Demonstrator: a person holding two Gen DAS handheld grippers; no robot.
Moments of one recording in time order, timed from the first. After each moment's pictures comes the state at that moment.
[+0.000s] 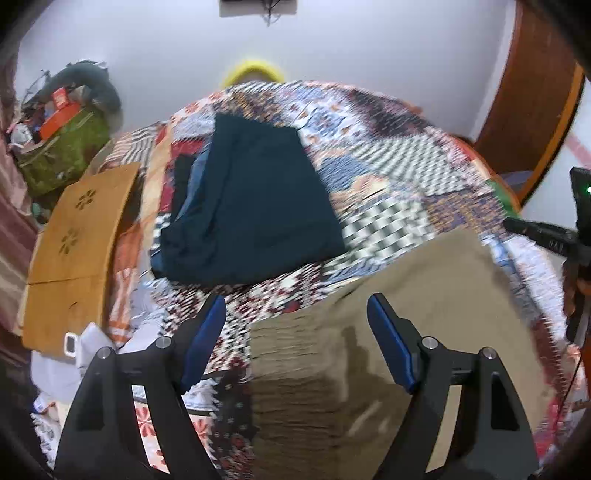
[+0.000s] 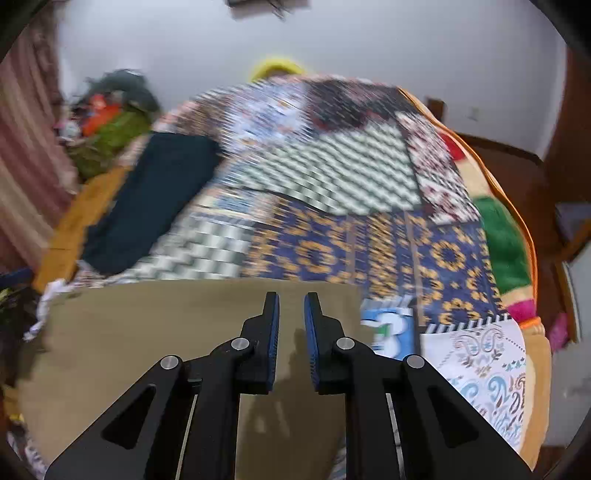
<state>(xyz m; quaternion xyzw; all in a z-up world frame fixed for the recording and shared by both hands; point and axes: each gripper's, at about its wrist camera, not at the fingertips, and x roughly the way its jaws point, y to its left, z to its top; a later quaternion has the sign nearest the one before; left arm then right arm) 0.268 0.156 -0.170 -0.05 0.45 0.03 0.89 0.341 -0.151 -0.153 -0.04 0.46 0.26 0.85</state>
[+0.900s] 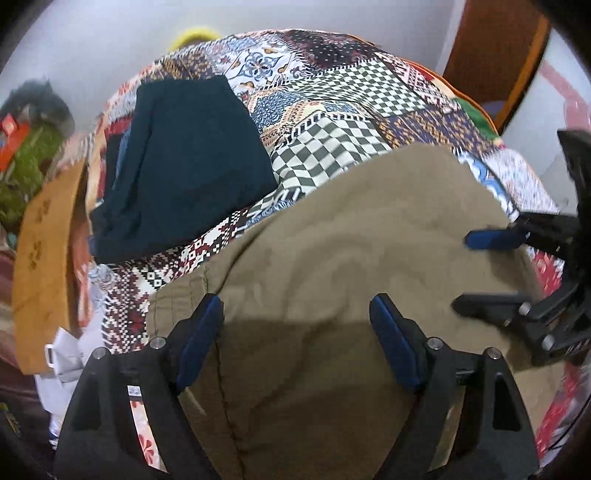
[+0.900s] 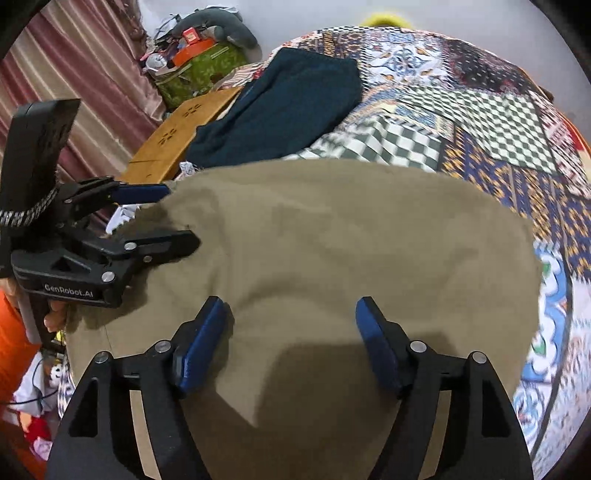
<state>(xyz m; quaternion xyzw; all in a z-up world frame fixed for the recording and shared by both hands) 0.270 0.084 -0.229 0.03 0.53 -0.03 0.85 0.252 -0.075 -0.202 -0.08 0.53 0.40 0.75</state>
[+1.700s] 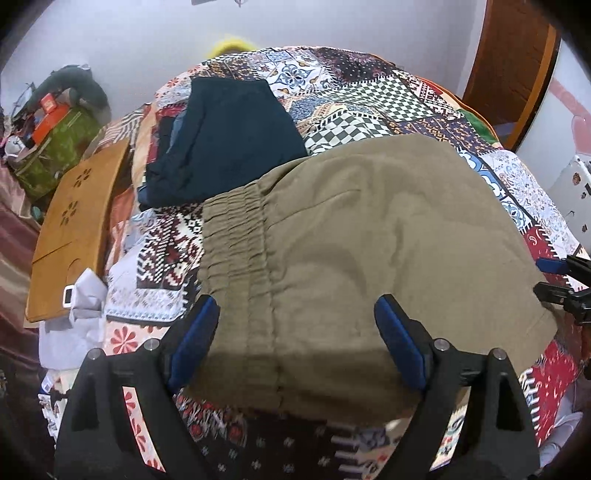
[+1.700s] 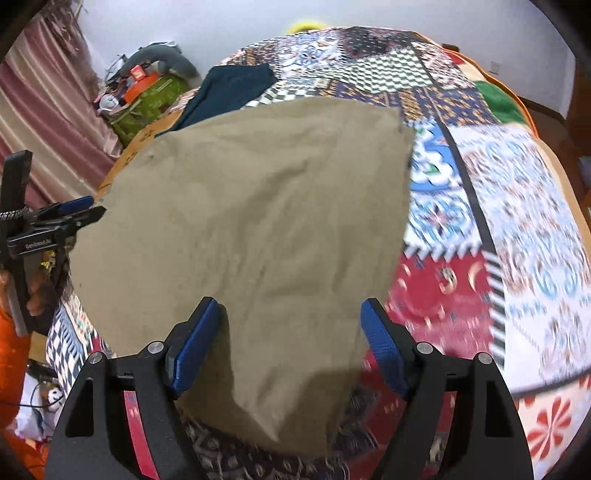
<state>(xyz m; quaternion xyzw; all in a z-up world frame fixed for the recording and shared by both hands) 0.175 0.101 -0.211 0.00 0.49 0.03 0.87 0.167 -0.197 -0.200 -0.01 0.53 0.30 0.79</state>
